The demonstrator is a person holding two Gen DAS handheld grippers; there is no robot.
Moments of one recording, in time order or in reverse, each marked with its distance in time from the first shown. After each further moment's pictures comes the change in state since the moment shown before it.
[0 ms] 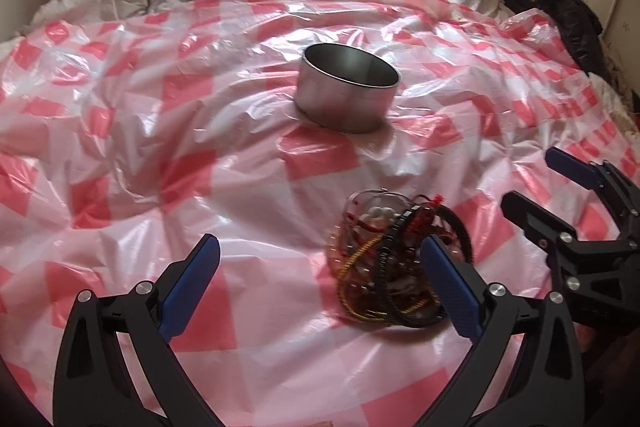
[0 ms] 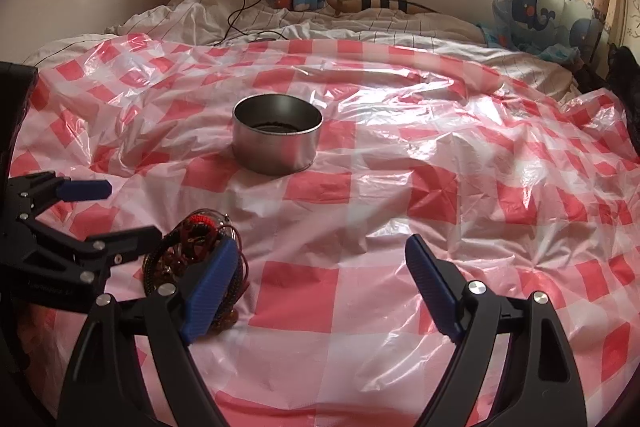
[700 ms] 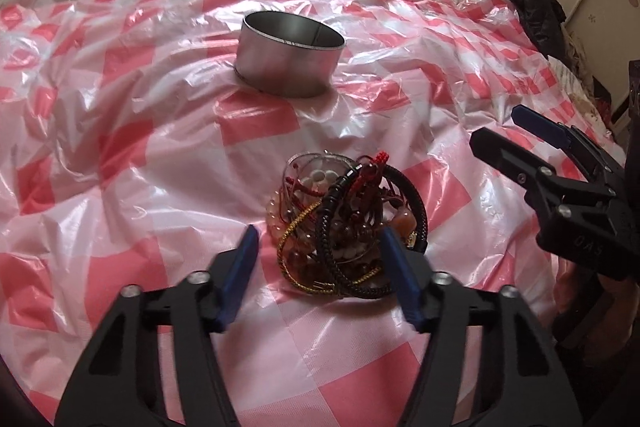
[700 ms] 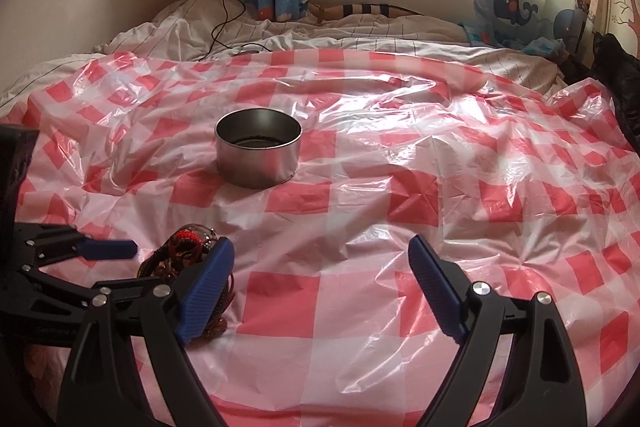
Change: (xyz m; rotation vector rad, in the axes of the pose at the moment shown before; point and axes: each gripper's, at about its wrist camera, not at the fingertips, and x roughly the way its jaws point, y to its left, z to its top) left arm 0.011 -0.010 -0.015 0.025 0.059 -0.196; right arm -0.006 -0.014 0.003 0.061 -0.023 -0.017
